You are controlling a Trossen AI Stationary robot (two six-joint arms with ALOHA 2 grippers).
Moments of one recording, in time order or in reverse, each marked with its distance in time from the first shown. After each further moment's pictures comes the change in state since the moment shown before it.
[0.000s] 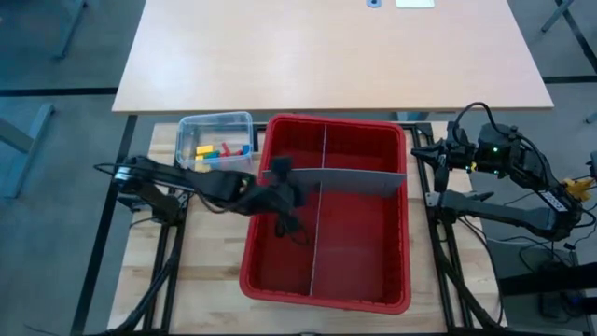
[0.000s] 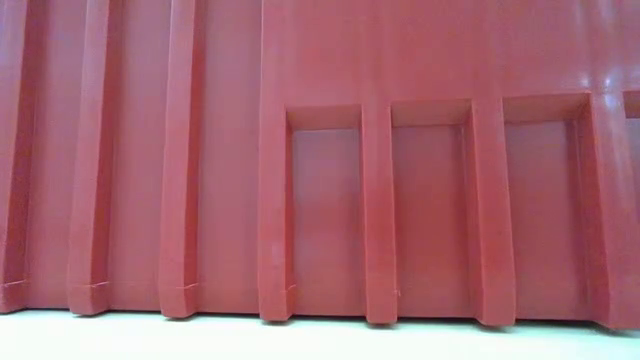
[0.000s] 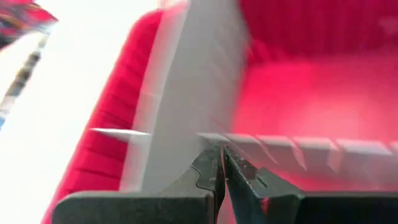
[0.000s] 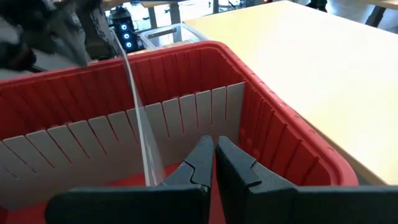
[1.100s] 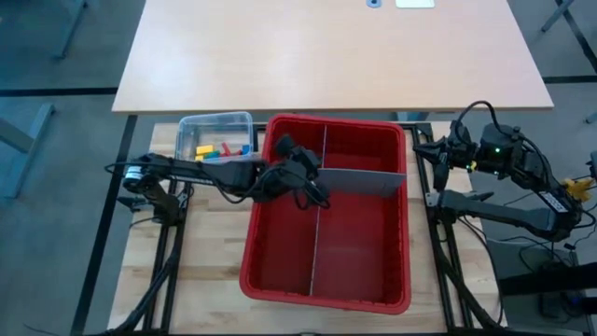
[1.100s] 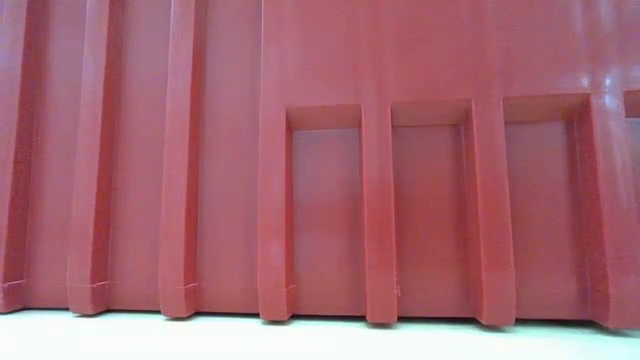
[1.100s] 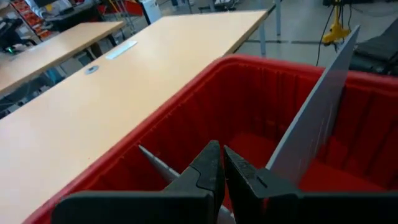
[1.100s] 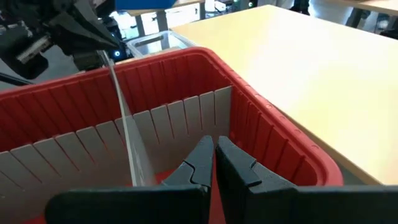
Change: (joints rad) left arm 0.122 0.085 -0.014 0.329 -0.132 -0.205; right arm 0.000 -0.013 -0.005 0.016 0.053 0.035
